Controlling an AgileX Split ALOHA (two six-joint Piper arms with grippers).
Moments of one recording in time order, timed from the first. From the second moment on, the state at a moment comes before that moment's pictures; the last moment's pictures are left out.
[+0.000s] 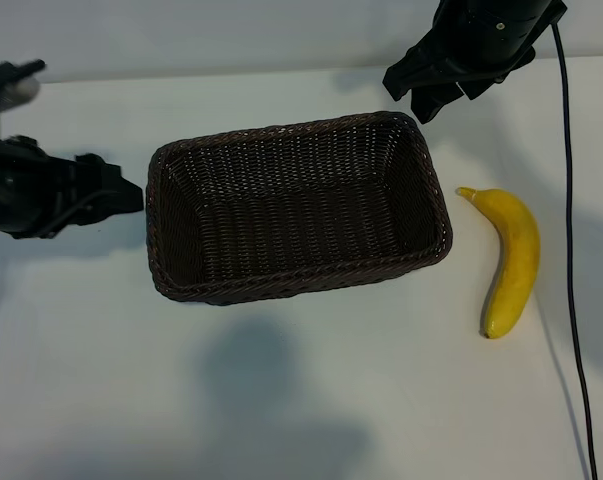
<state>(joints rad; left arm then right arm) -0.03 1.31 -0.80 -0.68 0.59 0.42 0.44 1.90 -1.78 0.07 1.22 -0.09</state>
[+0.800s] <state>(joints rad) -0.03 1.12 -0.80 -0.47 0.69 0.24 0.44 1.90 -1.78 0.07 1.22 -0.09</state>
